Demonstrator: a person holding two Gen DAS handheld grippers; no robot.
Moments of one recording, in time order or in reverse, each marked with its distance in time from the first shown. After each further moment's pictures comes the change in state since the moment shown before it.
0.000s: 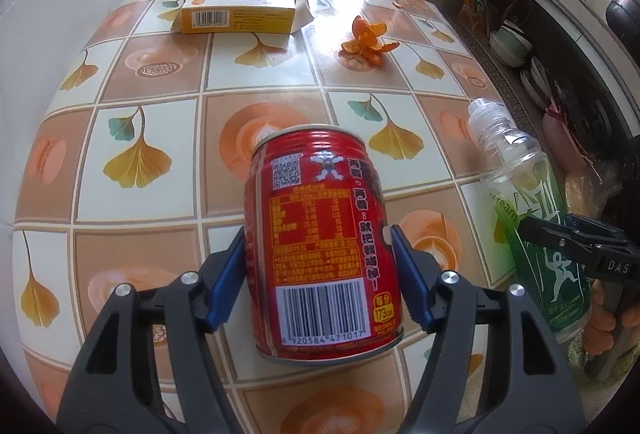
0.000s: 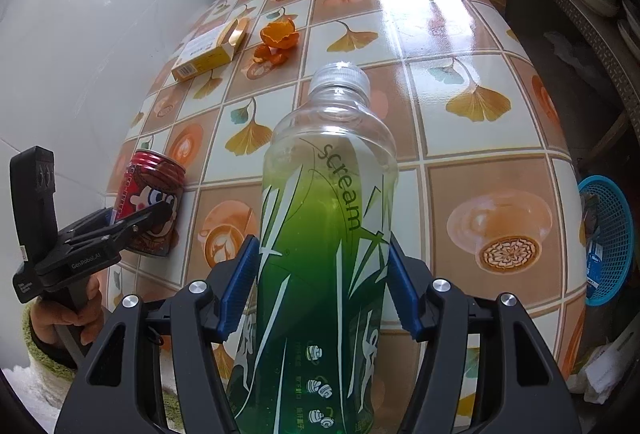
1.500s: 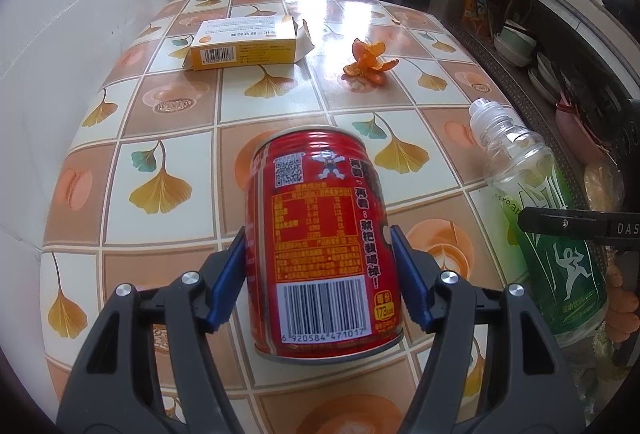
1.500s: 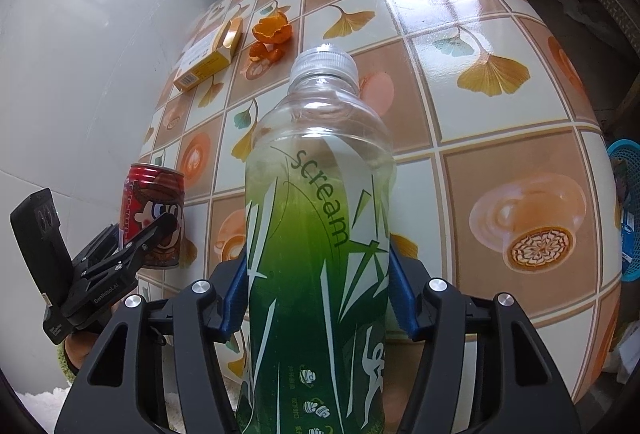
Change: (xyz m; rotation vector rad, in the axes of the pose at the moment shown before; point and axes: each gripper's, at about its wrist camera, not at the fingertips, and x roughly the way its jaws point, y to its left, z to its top) left arm -0.013 -0.010 -0.003 0.070 -0.086 0.088; right arm 0.014 -0.015 0.003 0.108 0.046 0.114
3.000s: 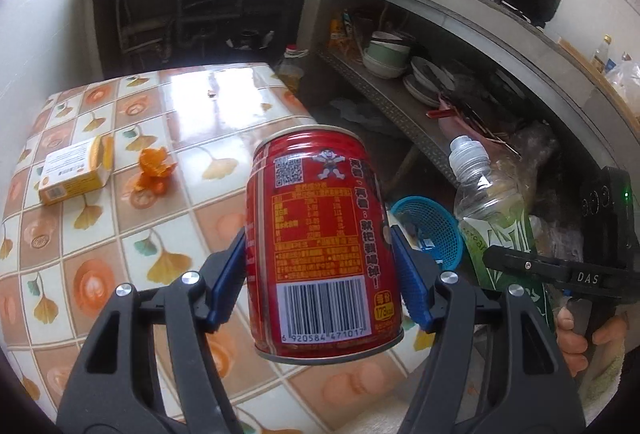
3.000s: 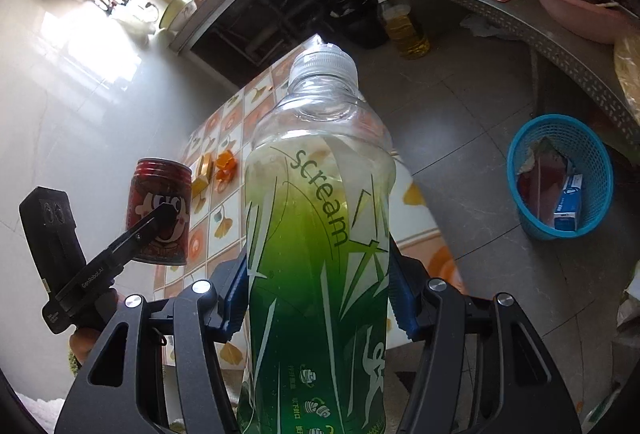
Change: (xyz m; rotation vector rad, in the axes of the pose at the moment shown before) left arm -0.040 -0.187 0.052 0.248 -0.114 -0.311; right arm -0.180 -0.118 -0.091 0.248 -0.388 0.016
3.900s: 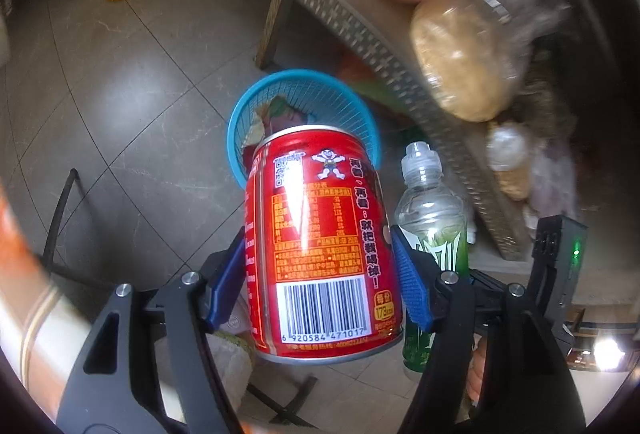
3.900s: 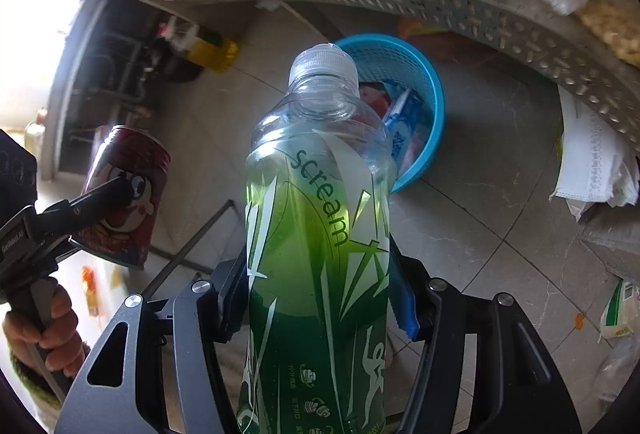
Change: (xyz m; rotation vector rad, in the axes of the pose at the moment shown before) left arm 0.327 -0.230 0.022 0.174 0.651 -0.227; right arm 0.013 -0.293 -0.012 0.538 0.015 -0.260
